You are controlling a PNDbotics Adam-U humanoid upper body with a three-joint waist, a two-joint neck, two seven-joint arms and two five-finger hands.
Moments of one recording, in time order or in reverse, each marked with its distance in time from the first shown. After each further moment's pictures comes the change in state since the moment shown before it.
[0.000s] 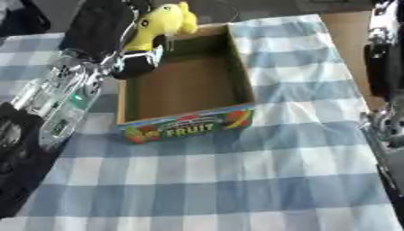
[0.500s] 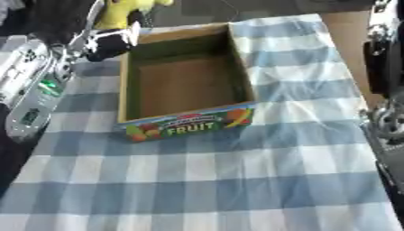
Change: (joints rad) left arm 0.002 0.057 0.052 -0.067 0.085 0.101 0.036; right arm 0.001 -0.002 -0.001 0.000 0.001 -0.003 -0.003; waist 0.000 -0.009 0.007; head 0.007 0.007
